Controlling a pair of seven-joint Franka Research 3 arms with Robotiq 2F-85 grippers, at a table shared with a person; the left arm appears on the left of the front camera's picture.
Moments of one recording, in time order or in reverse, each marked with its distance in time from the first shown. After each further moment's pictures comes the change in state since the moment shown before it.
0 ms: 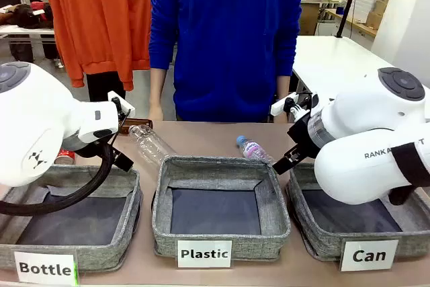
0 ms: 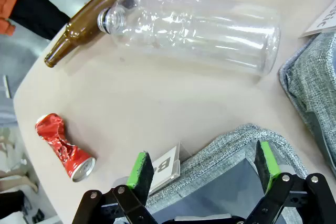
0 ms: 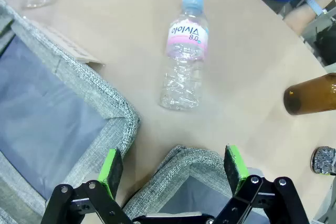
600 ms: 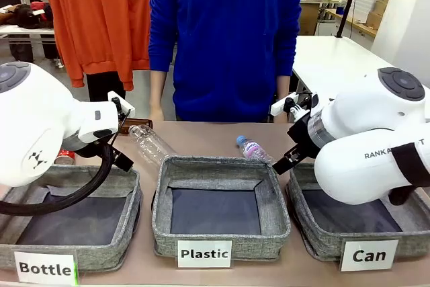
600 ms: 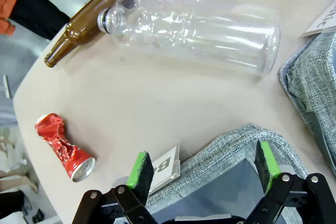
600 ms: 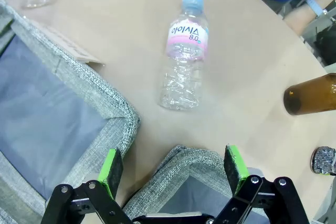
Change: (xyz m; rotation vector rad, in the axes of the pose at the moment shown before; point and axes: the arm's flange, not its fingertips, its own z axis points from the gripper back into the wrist) left arm 0.000 0.000 0.000 0.000 0.000 0.000; right arm 0.000 0.000 0.000 0.000 0.000 0.001
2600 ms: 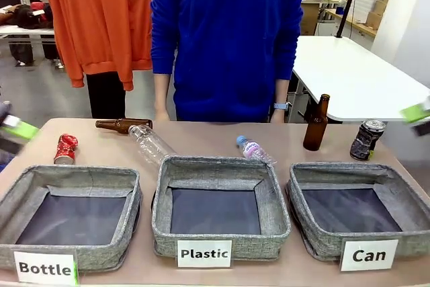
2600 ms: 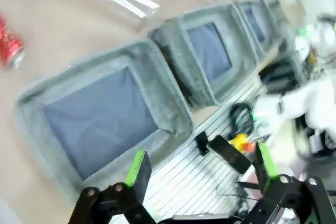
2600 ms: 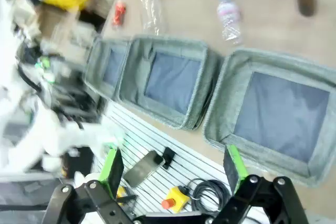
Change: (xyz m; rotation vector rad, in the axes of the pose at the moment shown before) left arm -0.125 0.134 0.200 -0.738 -0.077 0.529; right arm -0.133 -0.138 0.266 0.614 -0.137 -0.669
